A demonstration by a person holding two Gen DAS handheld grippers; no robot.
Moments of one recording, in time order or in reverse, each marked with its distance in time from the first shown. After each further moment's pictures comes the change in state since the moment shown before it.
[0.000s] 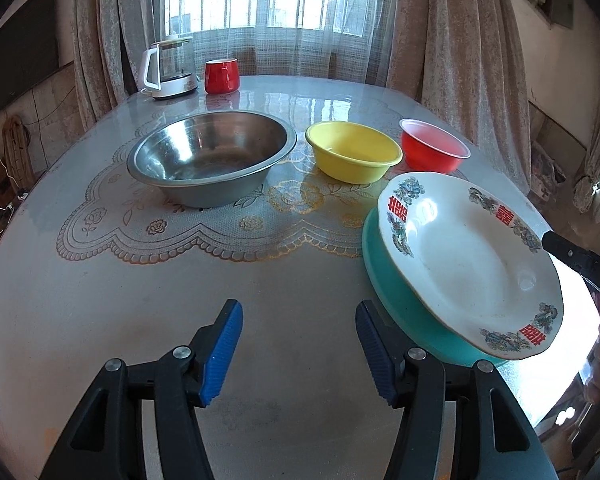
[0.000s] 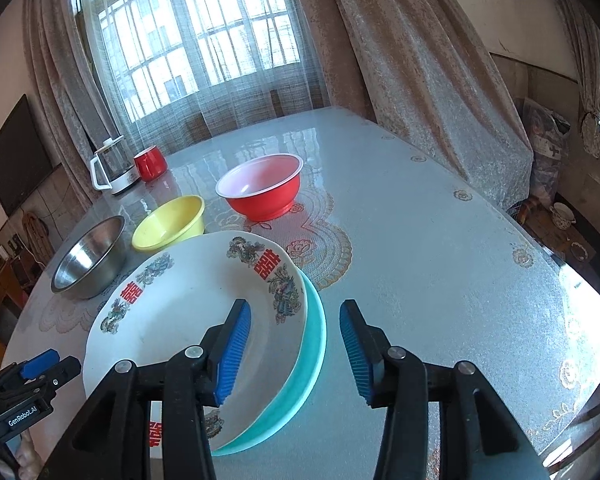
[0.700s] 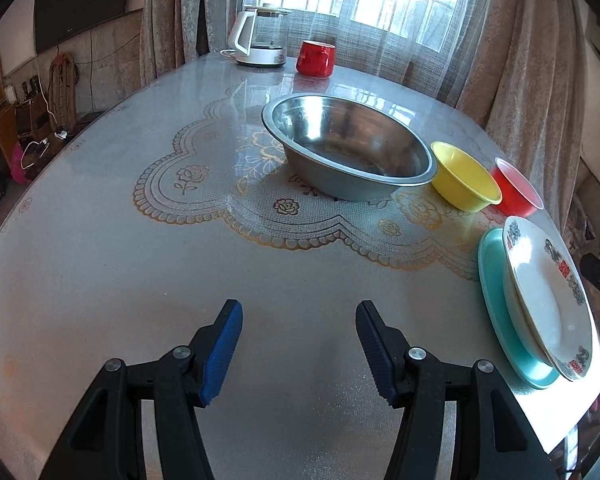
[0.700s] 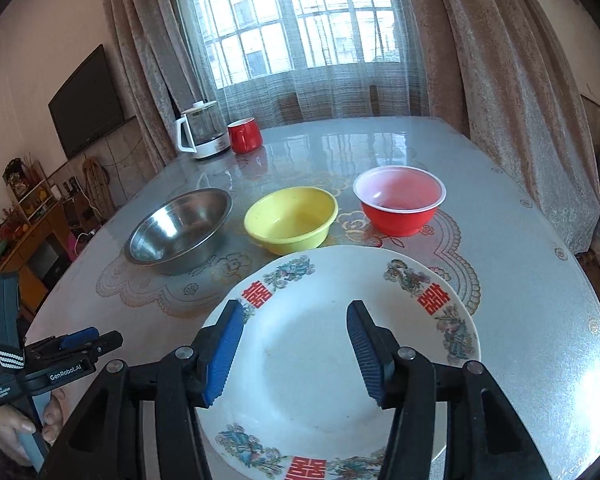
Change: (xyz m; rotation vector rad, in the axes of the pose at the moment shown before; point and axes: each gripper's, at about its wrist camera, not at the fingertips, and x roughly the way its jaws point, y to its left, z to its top) left arm 0.001 0.108 -0.002 -0.230 0.039 0.078; right arm 0.008 0.109 0.014 -0.248 0.065 0.242
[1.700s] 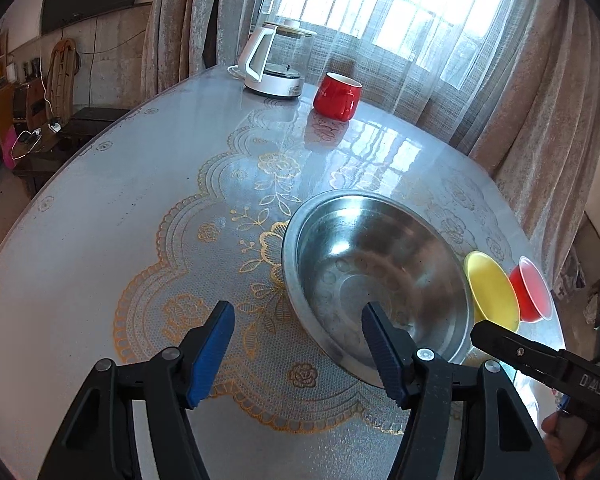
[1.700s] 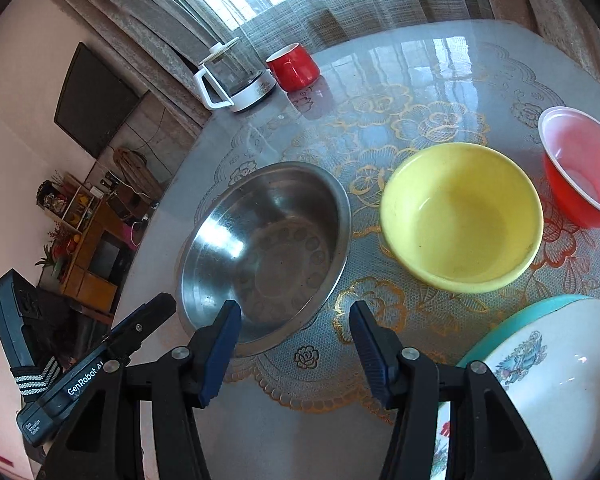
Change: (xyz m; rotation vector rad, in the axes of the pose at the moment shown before) left arm 0.051 0.027 0.123 -0.082 -0.019 -0.056; right arm 0.153 0.052 0.072 0.249 0.285 0.229
